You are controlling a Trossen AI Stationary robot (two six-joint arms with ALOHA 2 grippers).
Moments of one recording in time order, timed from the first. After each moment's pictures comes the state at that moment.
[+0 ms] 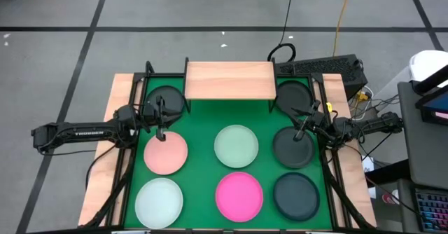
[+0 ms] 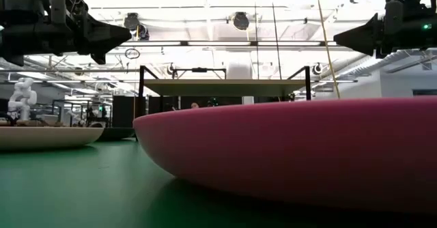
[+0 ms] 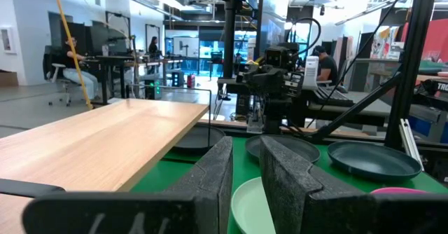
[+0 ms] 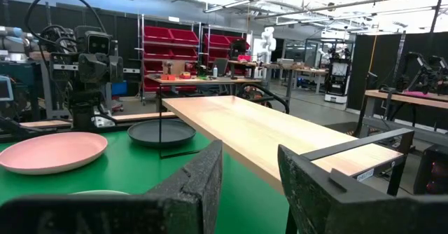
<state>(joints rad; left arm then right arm) 0.30 0.55 0.01 0.71 0.19 -0.06 0.24 0.06 0.02 0.21 0.76 -0.17</state>
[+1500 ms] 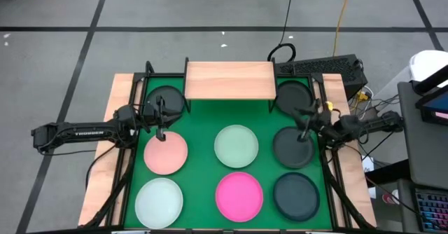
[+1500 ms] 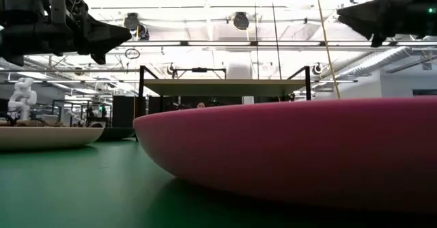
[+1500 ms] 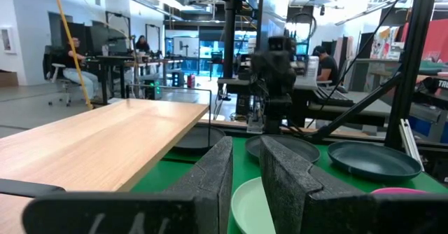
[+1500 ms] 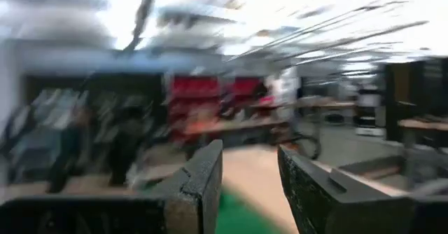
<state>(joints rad) 0.30 0.55 0.01 0.71 0.19 -0.06 0.24 0.10 0.02 0.42 0.62 -0.20</state>
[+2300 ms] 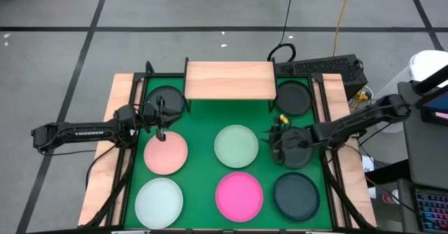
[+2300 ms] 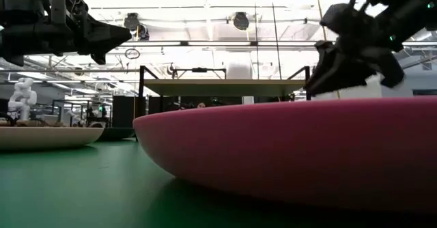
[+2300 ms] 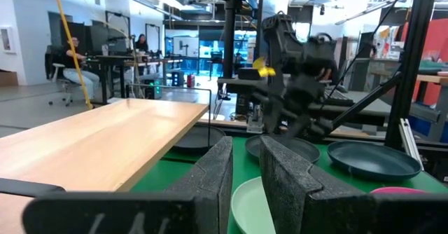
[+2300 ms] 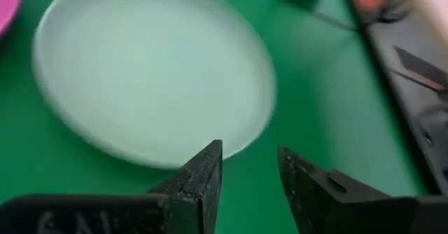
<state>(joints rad) 0.30 0.55 0.01 0.71 0.19 -0.06 0.24 1.13 0.41 0.01 0.44 -0.19</state>
